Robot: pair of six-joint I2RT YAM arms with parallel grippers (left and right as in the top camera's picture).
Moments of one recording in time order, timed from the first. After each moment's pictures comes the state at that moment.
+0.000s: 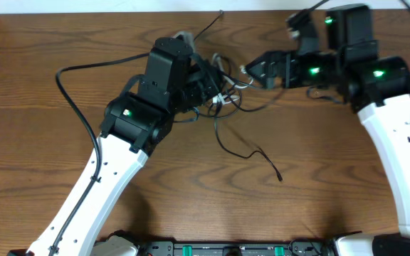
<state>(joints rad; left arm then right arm) -0.48 1.39 1.44 -0.71 0.18 -0.95 0.22 1.55 1.66 -0.93 -0.57 0.27</state>
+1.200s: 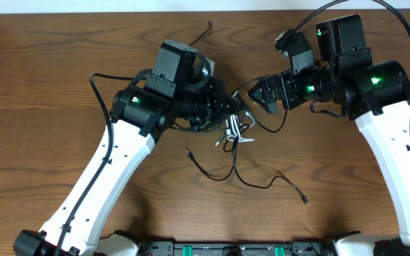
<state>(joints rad) -0.46 1.47 1.44 -0.83 0.69 -1.01 0.30 1.52 1.66 -1.10 -0.43 -0.01</state>
